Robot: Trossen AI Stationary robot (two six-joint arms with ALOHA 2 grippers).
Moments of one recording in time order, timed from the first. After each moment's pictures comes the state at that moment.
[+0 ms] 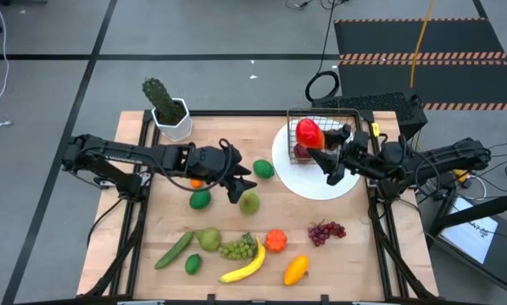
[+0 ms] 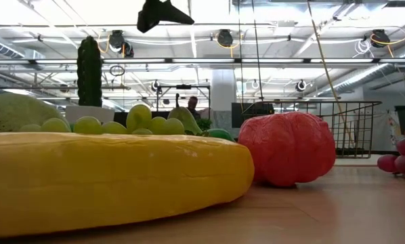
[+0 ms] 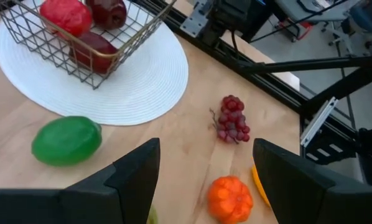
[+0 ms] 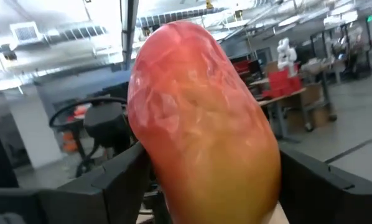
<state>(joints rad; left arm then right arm) -0.08 1.42 1.24 -0.37 -0.10 -0.59 0.21 0.85 0.73 0.39 0.56 0.16</state>
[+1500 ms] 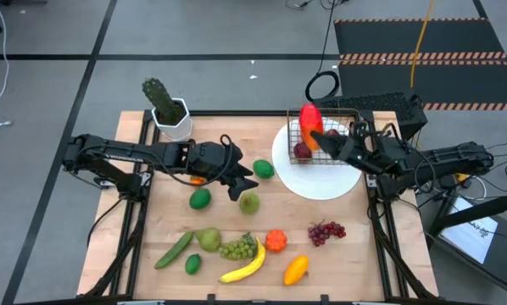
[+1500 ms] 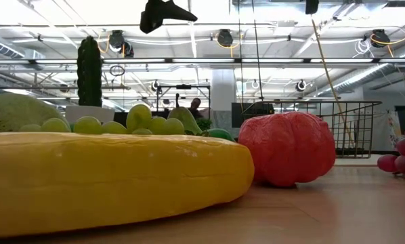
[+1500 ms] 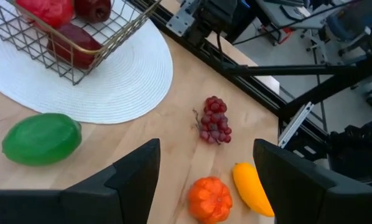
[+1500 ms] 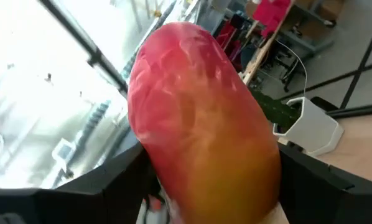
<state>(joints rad) -0.05 1.42 1.24 -0.34 -0.01 -0.65 0.12 0.84 0.73 0.31 0.55 0.99</state>
